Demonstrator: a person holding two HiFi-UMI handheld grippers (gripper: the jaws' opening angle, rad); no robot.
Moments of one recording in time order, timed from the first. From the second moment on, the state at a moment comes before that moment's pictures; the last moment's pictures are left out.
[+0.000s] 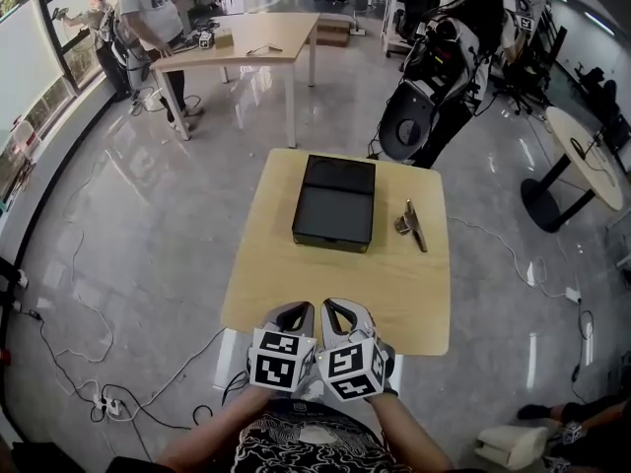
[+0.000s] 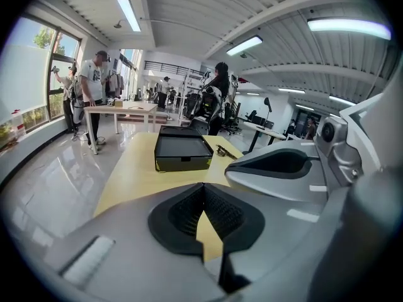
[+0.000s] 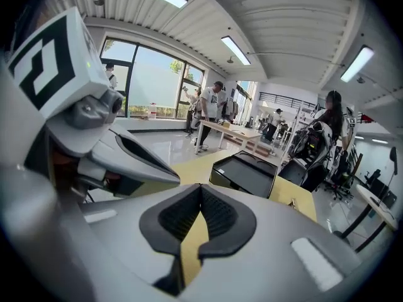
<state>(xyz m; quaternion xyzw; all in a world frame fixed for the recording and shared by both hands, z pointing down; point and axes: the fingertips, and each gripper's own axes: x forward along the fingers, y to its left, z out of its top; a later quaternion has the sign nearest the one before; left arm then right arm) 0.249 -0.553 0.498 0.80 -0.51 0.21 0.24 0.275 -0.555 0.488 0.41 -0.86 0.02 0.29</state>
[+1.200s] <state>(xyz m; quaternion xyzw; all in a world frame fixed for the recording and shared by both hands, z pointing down) -0.152 -1.103 0.654 0.84 -0.44 0.21 0.23 -0.103 -1.129 0.714 0.41 -0.74 -0.18 0.50</state>
